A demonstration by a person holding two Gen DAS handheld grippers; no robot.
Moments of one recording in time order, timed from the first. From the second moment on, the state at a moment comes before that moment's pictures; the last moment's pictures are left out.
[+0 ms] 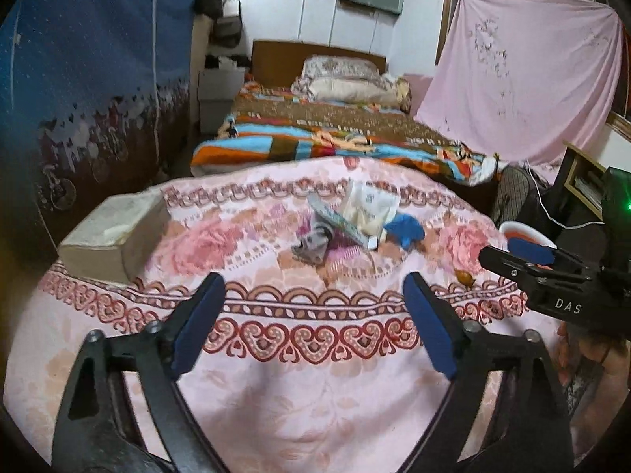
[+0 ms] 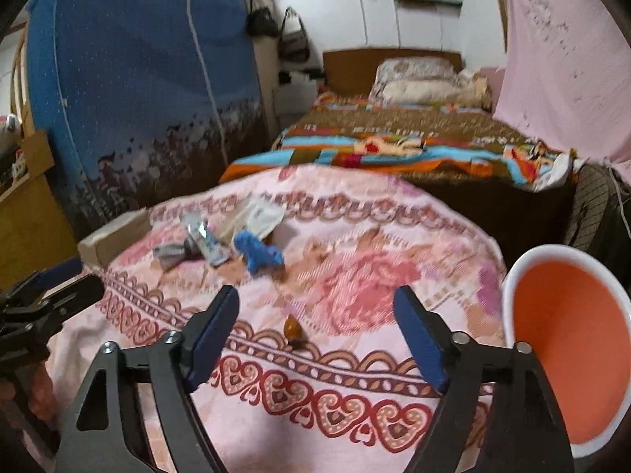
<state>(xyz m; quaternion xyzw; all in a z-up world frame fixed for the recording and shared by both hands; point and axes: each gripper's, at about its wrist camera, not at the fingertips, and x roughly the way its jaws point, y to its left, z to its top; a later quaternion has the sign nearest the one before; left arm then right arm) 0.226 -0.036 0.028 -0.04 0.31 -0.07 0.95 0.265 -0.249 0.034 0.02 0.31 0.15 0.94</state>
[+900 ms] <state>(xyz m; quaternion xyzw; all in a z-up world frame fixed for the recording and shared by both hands) 0.302 -0.050 0.014 -0.03 0.38 -0.06 0.92 0.298 -0.245 0.011 0.06 0.40 0.23 0.88</state>
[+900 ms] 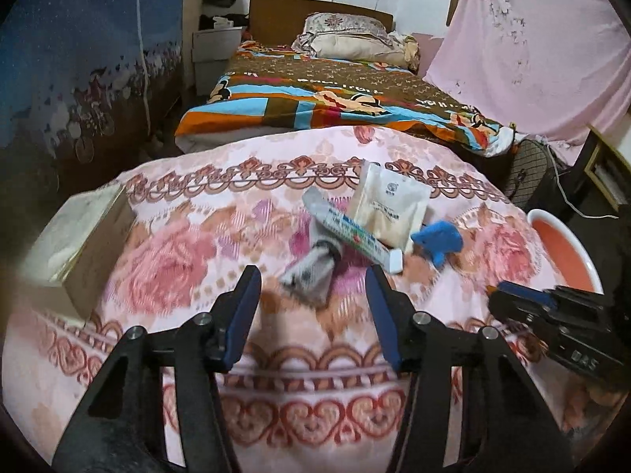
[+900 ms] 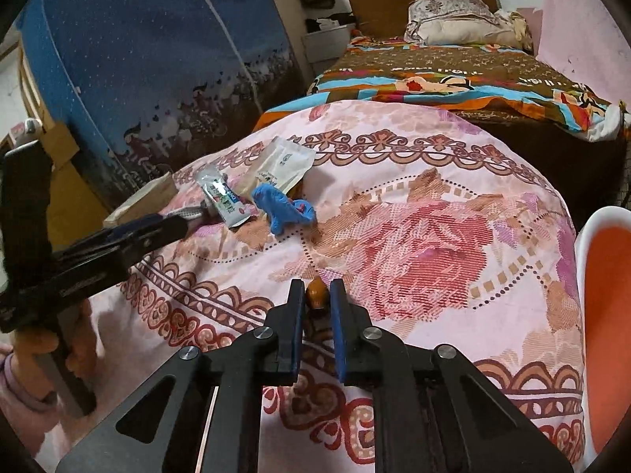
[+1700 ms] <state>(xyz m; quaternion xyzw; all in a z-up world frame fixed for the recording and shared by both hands) 0.250 -0.048 0.026 -0.05 0.36 -0.13 0.92 0.268 -0.255 0.033 0.07 0.32 0.24 0.92</state>
